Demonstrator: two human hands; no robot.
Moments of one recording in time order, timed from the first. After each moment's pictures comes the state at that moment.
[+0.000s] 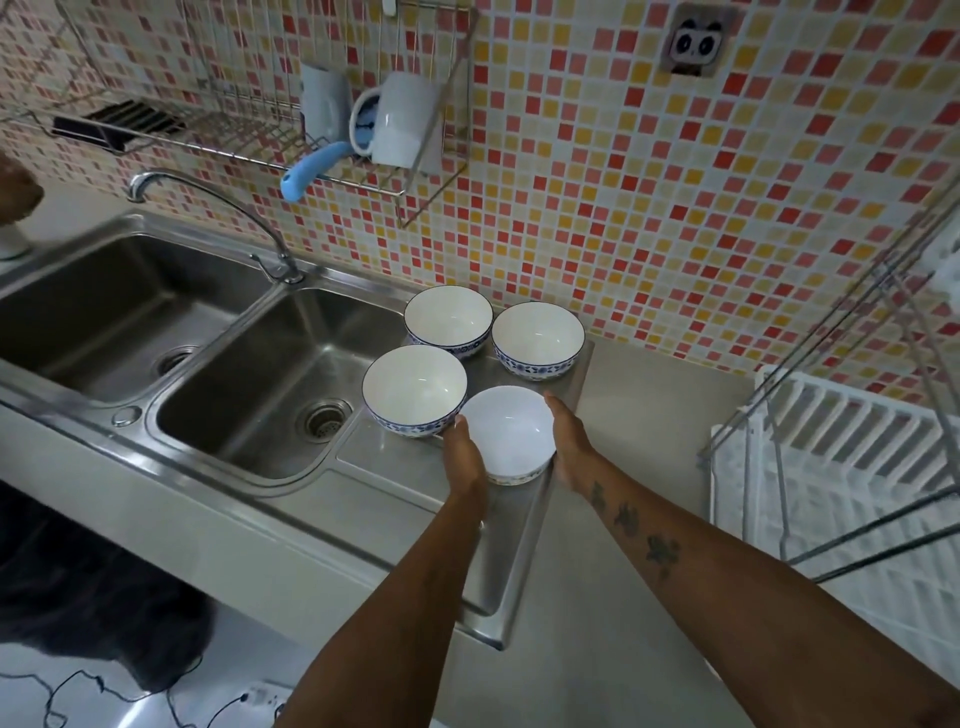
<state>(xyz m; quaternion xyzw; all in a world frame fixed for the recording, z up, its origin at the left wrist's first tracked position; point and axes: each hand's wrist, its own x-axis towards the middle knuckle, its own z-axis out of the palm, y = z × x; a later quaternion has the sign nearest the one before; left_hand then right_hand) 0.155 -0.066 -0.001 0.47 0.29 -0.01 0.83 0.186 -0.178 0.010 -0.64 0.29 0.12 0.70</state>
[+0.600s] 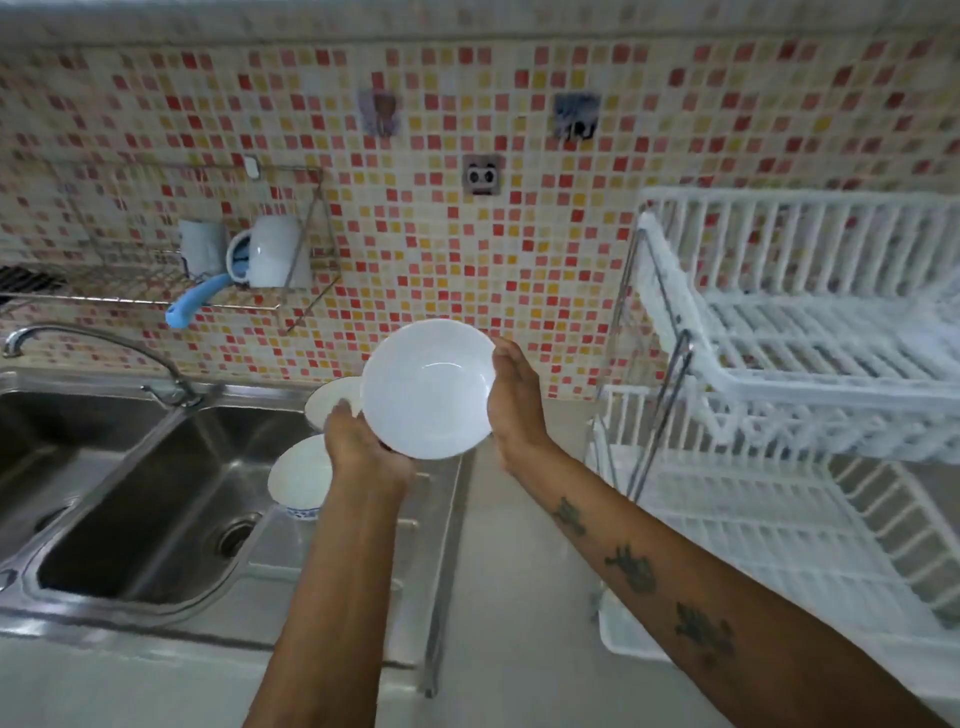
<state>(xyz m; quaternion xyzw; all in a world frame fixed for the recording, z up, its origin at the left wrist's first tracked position) 0.079 -0.090 0.224 0.34 0.20 -0.08 0.92 0.072 -0.207 0.225 -0.66 0.11 -0.19 0.72</state>
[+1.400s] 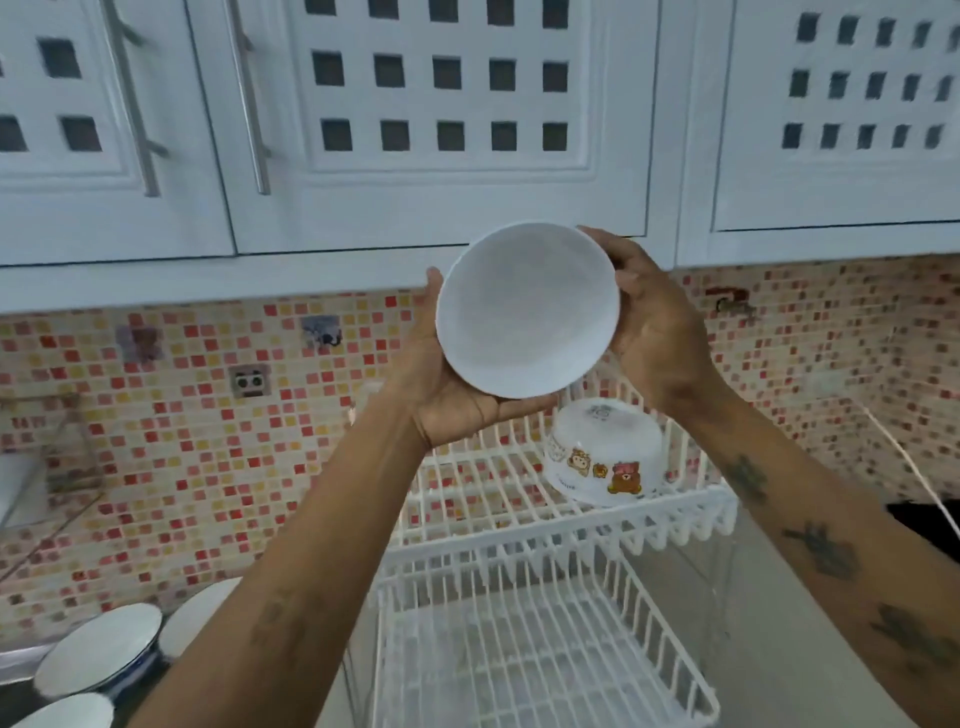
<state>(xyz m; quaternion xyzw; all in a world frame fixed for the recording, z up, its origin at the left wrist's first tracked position) -0.015 -0.369 0.428 0.32 -0.34 -0.52 0.72 -0.136 -0.520 0.441 -0.67 -0.14 -0.44 0.58</state>
